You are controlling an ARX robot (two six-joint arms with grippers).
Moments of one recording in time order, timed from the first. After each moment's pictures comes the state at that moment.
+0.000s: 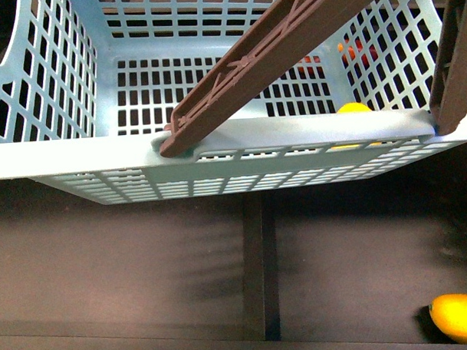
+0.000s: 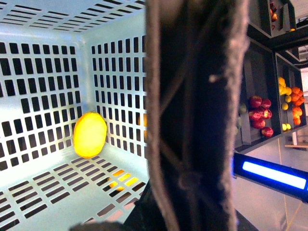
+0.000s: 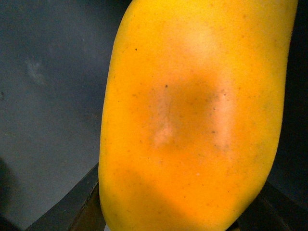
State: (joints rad) left arm -0.58 1.69 1.48 -0.37 0.31 -0.79; right arm -0.53 2.44 1.19 0.03 -0.32 -1.24
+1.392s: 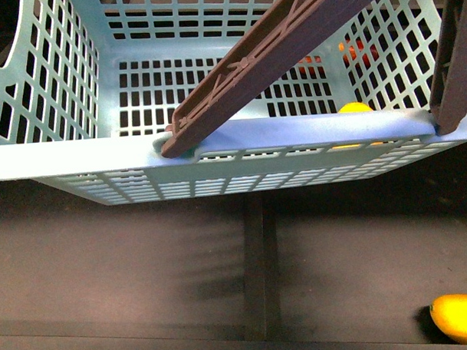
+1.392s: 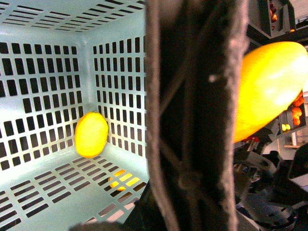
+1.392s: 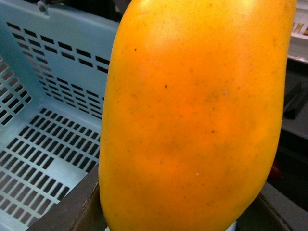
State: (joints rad) left arm -0.58 1.69 1.48 -0.37 0.31 -0.79; right arm 0.06 1.45 0.66 0.67 -0.47 -0.22
